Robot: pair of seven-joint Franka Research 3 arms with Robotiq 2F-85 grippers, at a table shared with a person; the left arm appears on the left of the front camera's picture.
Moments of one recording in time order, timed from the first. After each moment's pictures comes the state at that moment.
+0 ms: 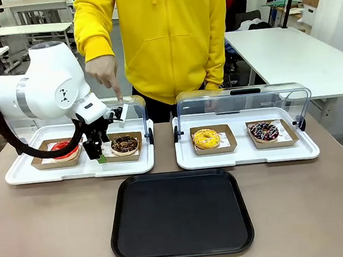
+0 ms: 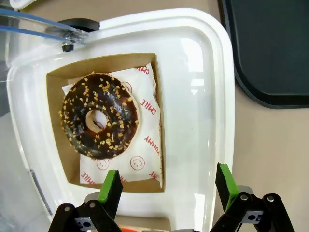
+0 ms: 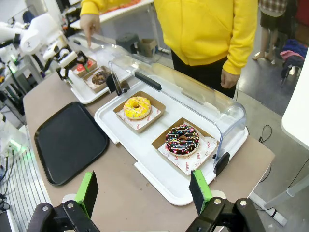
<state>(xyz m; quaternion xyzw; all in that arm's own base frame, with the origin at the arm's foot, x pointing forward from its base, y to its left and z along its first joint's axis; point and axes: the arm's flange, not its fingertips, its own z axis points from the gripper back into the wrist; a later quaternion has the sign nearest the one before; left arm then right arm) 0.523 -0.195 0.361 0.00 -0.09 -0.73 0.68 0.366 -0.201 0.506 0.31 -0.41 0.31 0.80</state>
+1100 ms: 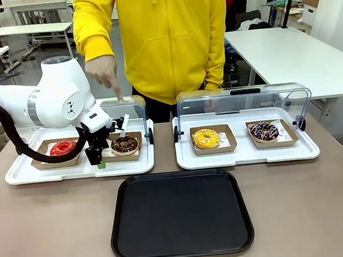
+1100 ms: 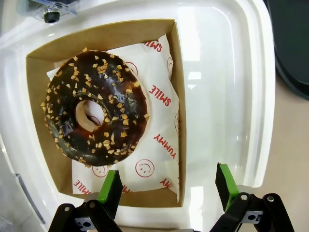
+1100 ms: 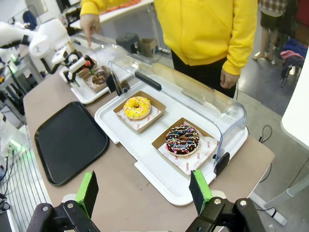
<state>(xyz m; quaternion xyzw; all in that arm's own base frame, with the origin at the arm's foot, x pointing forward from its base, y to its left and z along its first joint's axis) 0.545 -0.187 0.321 0.01 -0.07 -0.73 0.69 0.366 -0.201 0.506 0.31 -0.41 0.31 0.80</state>
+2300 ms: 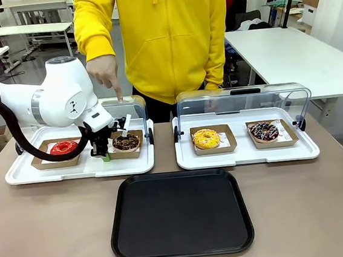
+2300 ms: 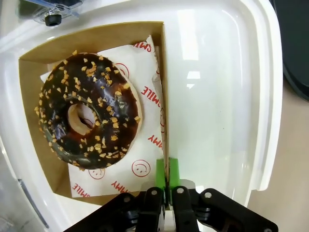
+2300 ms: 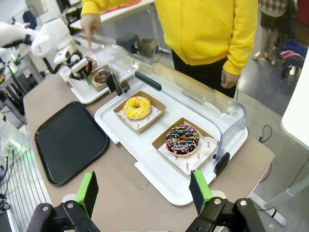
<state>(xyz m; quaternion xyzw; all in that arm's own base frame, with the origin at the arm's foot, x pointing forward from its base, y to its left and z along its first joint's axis) 0.552 -0.191 0.319 0.01 -0.06 -0.73 0.68 0.366 -0.201 0.506 0.31 -0.41 0.31 0.80</state>
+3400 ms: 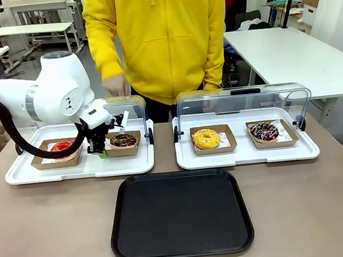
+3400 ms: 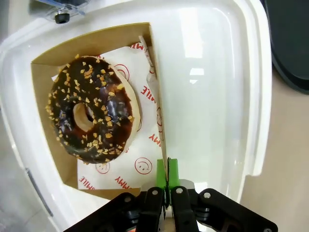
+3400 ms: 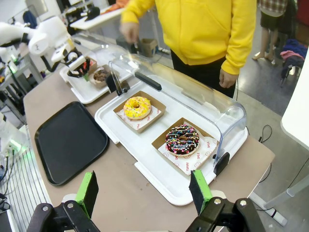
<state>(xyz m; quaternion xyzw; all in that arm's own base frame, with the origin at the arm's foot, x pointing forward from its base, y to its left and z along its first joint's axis) 0.544 -0.186 0.338 0.02 -0.07 -0.73 0.68 0.366 -0.201 0.506 0.31 -0.41 0.31 0.80</state>
